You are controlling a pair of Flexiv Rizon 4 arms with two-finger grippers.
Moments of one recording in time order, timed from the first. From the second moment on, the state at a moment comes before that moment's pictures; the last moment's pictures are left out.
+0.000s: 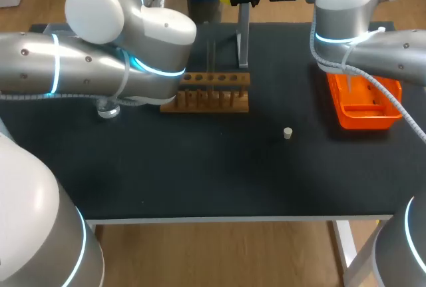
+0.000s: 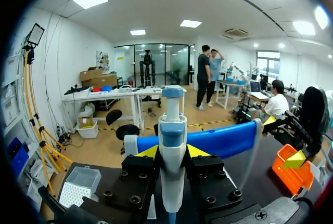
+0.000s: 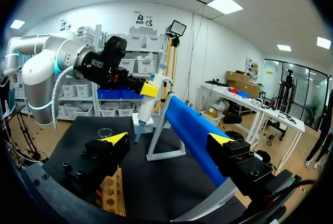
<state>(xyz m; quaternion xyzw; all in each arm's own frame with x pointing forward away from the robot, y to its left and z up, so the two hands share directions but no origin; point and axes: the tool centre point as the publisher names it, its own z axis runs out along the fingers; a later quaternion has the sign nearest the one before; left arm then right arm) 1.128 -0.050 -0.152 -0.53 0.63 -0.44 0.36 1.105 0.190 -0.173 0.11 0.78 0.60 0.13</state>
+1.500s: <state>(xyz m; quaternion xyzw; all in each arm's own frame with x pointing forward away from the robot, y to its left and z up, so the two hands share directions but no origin) 1.156 -0.055 -0.177 -0.60 0.62 -0.37 0.35 1.105 0.190 -0.173 0.11 0.78 0.60 0.13</state>
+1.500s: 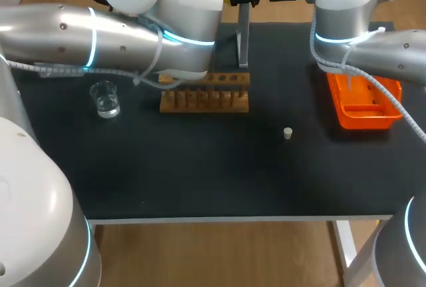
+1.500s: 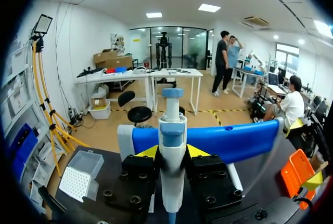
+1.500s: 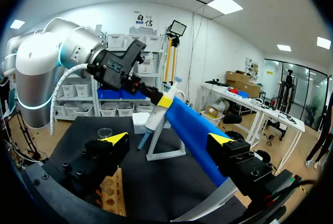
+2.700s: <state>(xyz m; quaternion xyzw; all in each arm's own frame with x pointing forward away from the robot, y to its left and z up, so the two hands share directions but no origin) 1.162 -0.056 -0.203 -0.62 0.63 -0.36 0.31 1.105 0.190 -0.173 0.11 0.78 0.60 0.13</state>
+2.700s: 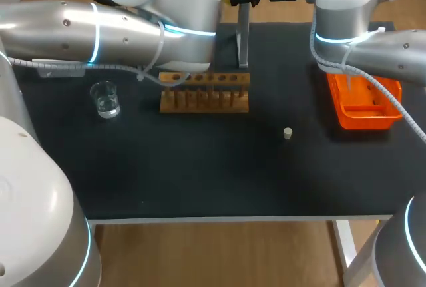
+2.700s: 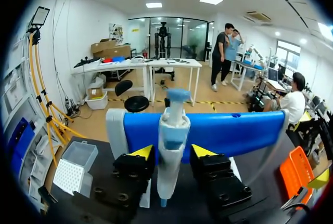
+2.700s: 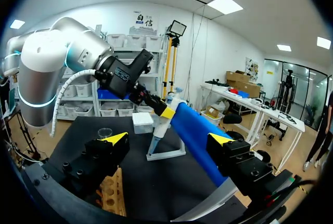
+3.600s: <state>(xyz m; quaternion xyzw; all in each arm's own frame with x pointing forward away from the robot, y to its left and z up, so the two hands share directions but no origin) 1.142 -0.076 -0.155 -0.55 0.66 -0.39 0.34 1.105 0.190 -0.173 0.11 0.78 0.60 0.13</state>
